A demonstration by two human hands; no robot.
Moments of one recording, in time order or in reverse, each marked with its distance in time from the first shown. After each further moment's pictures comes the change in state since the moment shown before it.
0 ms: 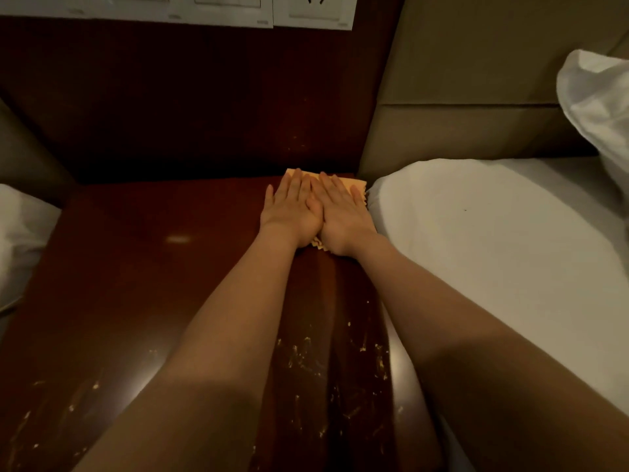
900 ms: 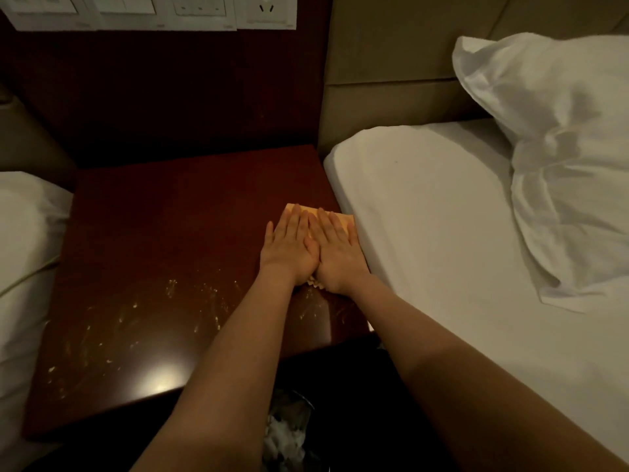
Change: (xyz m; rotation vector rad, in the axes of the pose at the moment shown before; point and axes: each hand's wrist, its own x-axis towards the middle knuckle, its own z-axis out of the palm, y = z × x) left_hand -0.149 0.027 0.039 0.007 -0.119 0.120; right_hand -0.167 -0.032 0.028 0.011 -0.043 0.130
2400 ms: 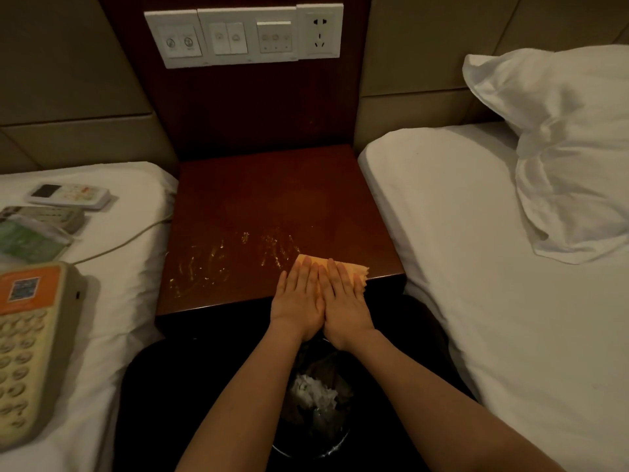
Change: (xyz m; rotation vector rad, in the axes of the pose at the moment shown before) left_hand -0.179 -0.032 0.052 0.220 -0.040 -0.041; right_hand -0.152 -0.093 0.052 -0.013 -0.070 -0.037
